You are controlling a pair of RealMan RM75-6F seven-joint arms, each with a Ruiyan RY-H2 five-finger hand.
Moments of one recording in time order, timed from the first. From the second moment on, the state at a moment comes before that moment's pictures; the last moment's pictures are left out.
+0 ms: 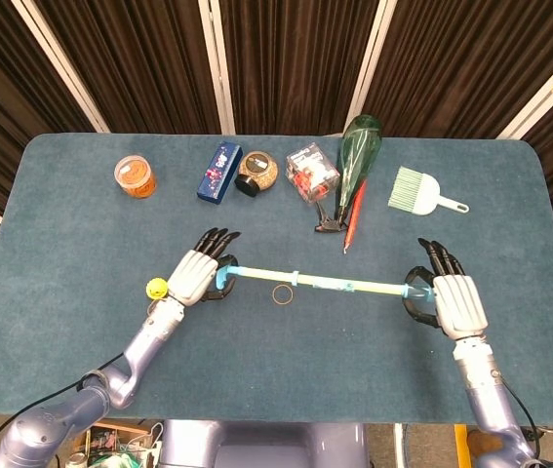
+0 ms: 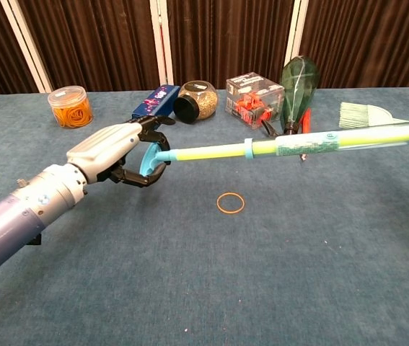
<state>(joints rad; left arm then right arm) -0.76 -2.09 -0.09 -0.52 1.56 1.21 -0.42 0.33 -1.37 0.17 -1.58 -1.38 1.30 -0.07</state>
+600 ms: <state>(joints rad) -0.68 -1.96 -0.03 -0.60 1.59 1.29 -0.35 0.31 -1.33 0.17 -1.55 -1.35 1.32 -0.03</state>
